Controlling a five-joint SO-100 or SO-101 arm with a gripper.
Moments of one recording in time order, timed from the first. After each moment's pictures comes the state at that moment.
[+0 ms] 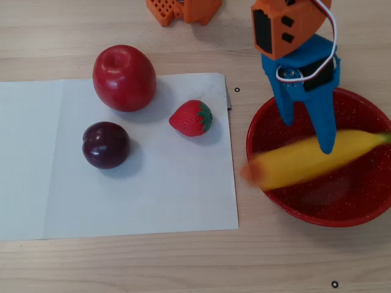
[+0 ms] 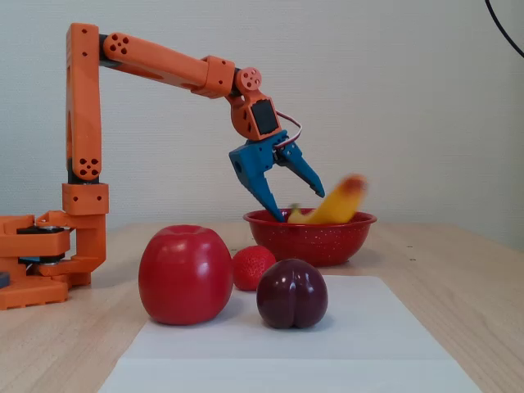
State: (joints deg) arm 30.1 90.4 93.8 56.2 -5.8
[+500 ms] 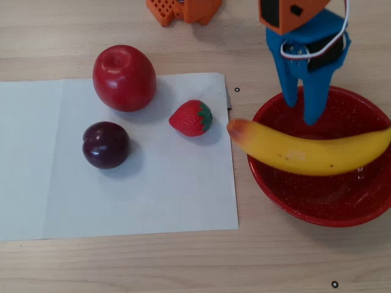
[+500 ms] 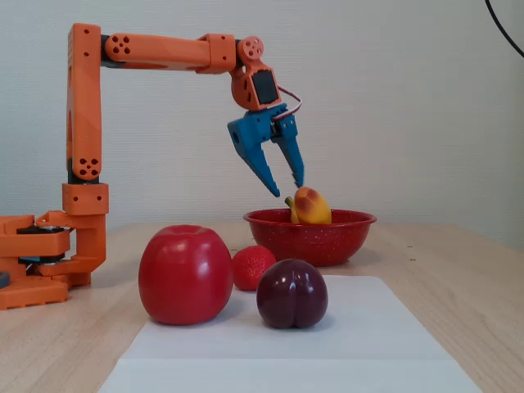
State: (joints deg) arm 30.0 89.6 77.8 73.9 -8.5
